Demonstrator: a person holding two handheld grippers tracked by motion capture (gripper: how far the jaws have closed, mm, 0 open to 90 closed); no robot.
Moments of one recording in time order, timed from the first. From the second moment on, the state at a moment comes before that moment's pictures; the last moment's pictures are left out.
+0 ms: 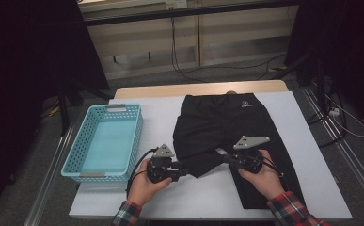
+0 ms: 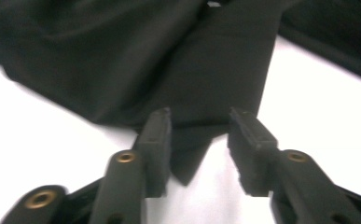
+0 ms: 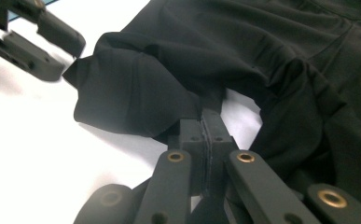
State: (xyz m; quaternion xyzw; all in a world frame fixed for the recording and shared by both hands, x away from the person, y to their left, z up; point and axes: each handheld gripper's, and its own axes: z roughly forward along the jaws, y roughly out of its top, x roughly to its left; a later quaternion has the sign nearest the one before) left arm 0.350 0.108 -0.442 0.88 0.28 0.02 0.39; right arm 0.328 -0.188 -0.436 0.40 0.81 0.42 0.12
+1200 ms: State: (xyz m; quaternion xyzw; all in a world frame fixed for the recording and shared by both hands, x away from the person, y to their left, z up) left arm 0.371 0.146 -0.410 0.81 0.37 0.02 0.46; right arm 0.324 -0.194 -0.442 0.39 0.82 0.40 0.10
